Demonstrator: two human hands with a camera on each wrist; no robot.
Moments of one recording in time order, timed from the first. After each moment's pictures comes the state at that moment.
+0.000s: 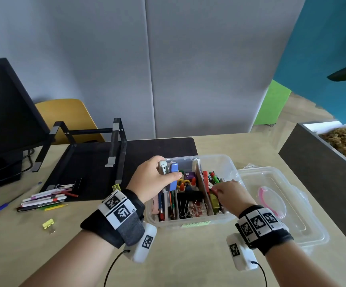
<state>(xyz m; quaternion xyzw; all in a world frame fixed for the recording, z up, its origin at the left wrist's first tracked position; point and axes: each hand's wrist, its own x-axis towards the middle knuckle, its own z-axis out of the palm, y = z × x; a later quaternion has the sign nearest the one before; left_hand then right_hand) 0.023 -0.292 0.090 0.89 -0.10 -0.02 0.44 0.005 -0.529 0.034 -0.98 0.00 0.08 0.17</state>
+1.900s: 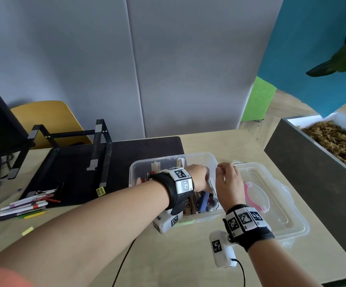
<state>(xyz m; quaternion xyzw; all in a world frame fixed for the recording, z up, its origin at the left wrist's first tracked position) 0.060 -0.441 0.072 0.93 -0.27 -0.21 0.13 0.004 -0.547 0.024 -0.87 0.16 -0.21 0.42</state>
